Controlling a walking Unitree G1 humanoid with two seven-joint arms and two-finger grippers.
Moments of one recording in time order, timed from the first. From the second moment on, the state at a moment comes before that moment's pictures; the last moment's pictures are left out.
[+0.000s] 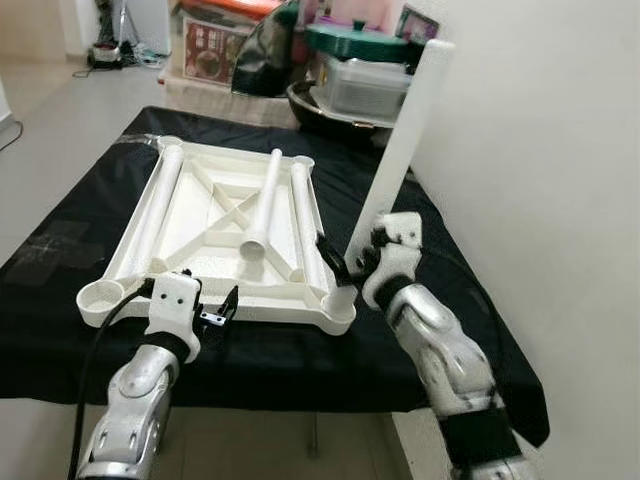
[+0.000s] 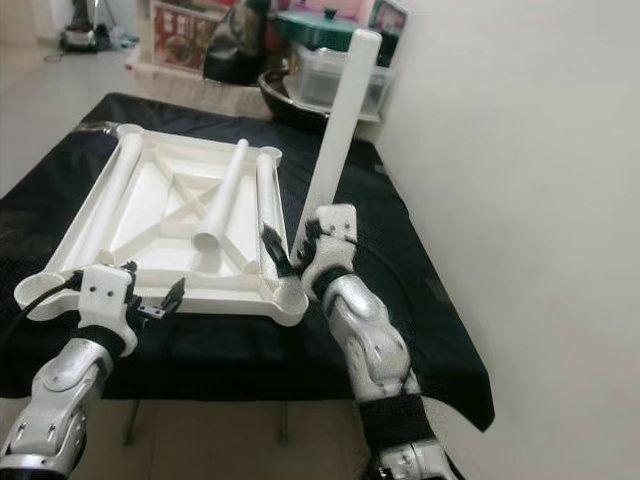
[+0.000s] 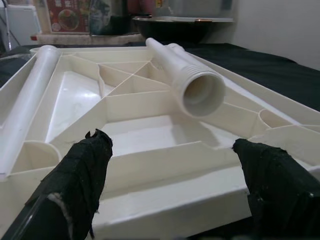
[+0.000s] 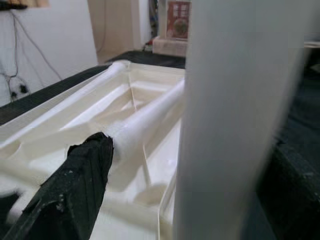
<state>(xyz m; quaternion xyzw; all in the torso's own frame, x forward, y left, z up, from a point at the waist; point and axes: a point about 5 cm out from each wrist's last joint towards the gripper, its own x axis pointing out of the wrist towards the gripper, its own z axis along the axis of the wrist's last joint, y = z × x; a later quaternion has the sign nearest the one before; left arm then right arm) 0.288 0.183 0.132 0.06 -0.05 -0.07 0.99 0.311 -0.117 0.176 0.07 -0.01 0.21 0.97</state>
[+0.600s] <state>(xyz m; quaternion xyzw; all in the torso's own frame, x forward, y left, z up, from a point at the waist) 0.258 0.190 0.151 0.12 -0.09 0.01 0.99 0.273 -0.130 0.149 0.04 0.10 0.23 0.97</state>
